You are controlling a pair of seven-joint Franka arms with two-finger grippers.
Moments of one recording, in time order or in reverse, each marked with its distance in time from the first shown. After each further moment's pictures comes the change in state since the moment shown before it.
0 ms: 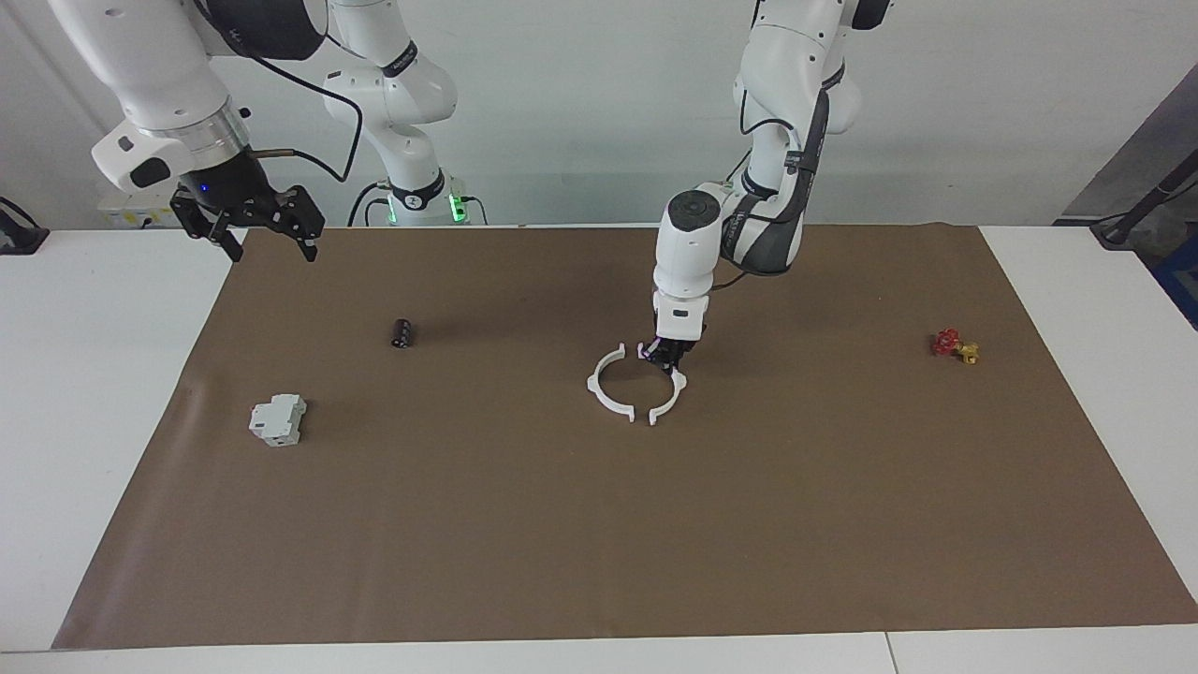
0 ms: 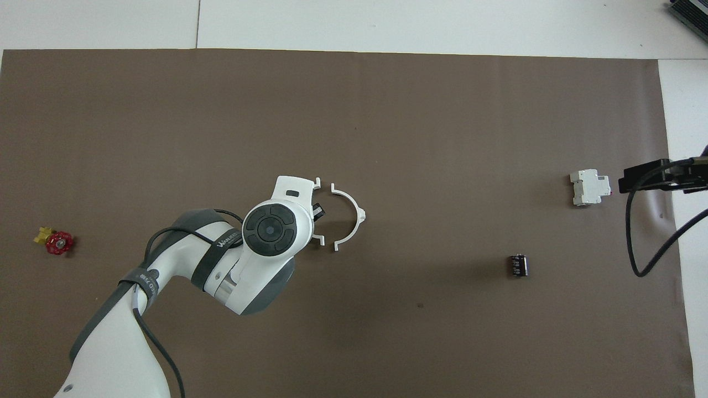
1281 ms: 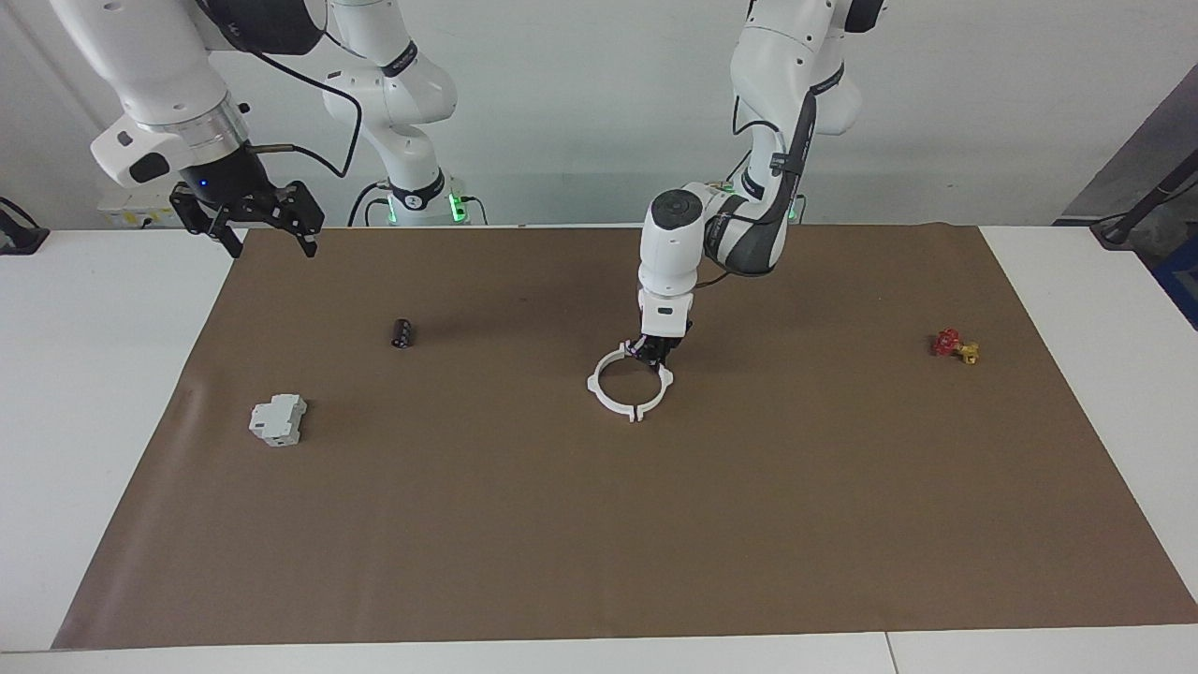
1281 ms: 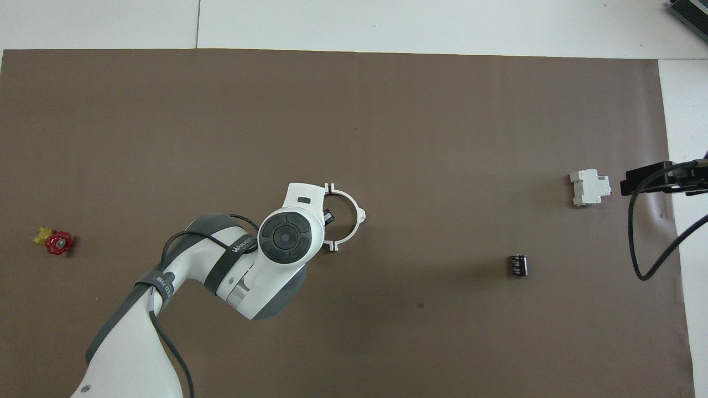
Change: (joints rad) left arm -0.035 0.013 0.001 0.002 0.002 0.004 -0.044; right arm 0.000 -0.006 0.000 0.000 0.000 -0.010 0.000
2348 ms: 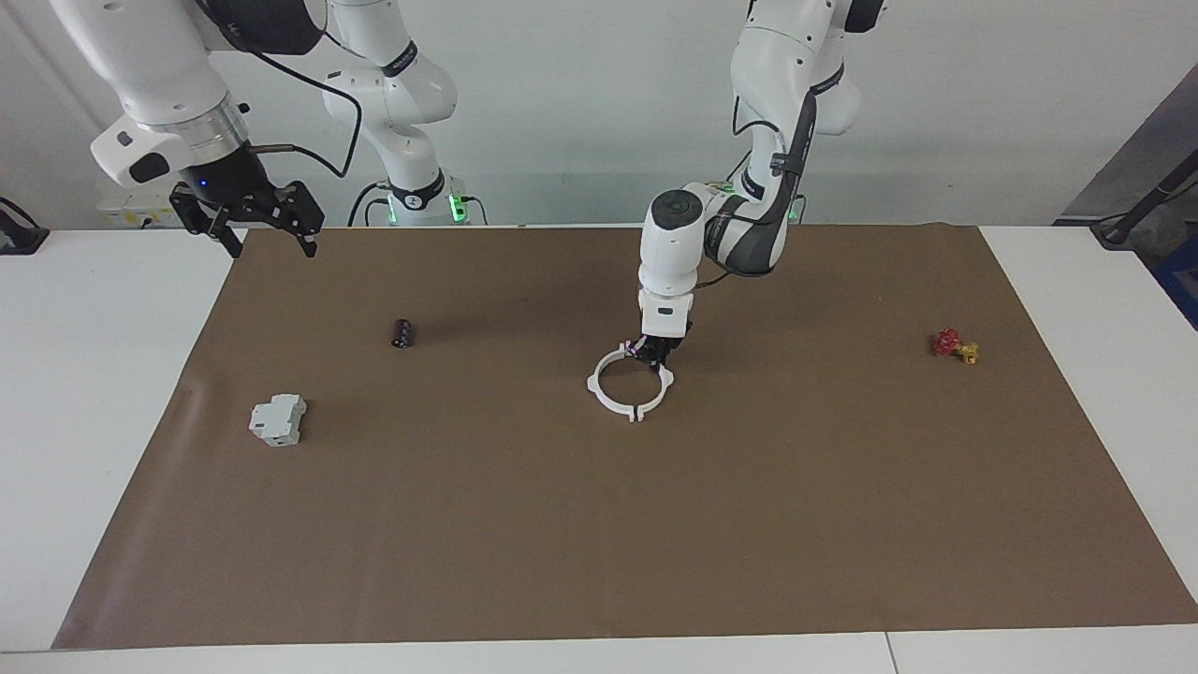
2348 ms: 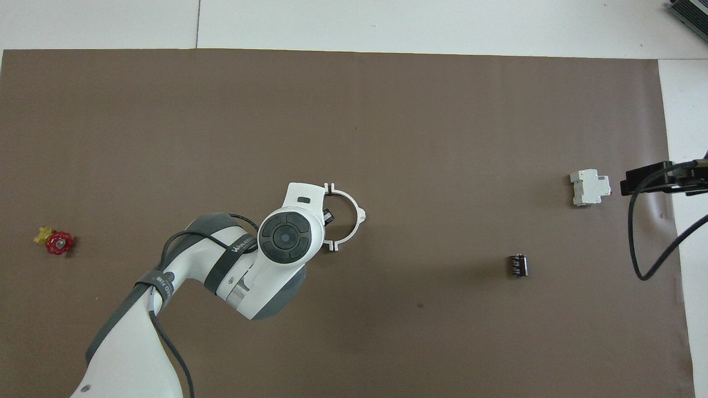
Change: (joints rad) left arm 0.000 0.000 0.001 0.000 0.002 0.000 0.000; right arm 0.000 0.000 0.000 0.000 0.000 0.000 0.000
